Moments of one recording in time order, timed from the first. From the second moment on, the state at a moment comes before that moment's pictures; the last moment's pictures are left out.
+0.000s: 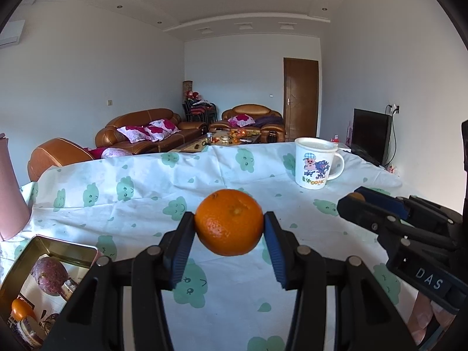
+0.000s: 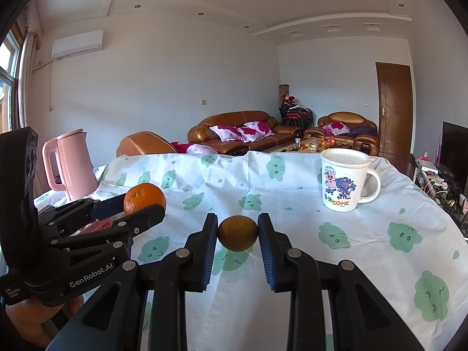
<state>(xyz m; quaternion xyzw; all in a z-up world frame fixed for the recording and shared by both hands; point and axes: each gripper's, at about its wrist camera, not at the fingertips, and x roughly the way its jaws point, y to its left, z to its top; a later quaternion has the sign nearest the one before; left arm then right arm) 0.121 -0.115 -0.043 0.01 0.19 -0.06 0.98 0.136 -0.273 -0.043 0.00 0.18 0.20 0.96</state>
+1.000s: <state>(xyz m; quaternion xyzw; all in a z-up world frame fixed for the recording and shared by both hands) 0.100 -0.095 -0.041 0.00 0.18 -0.04 0.98 0.126 -0.260 -0.040 -0.01 0.17 0.20 0.97</state>
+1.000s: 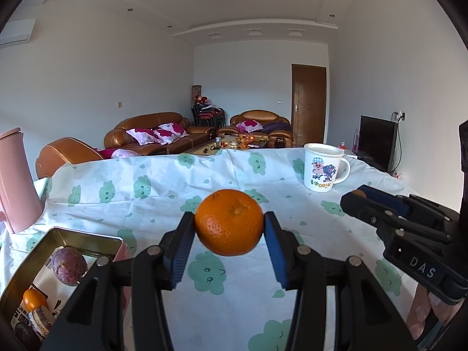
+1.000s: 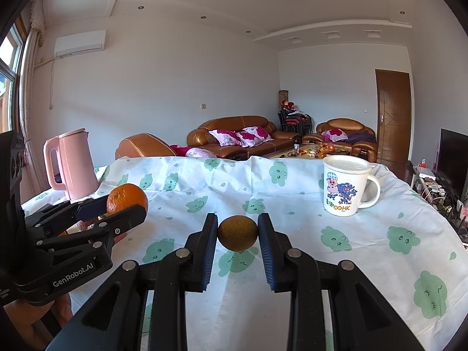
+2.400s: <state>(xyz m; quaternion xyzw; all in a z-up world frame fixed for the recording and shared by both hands) 0.039 0.043 -0.033 -0.04 0.20 0.05 0.98 0.099 -0.099 -0.024 -0.04 0.17 0.35 0.92</state>
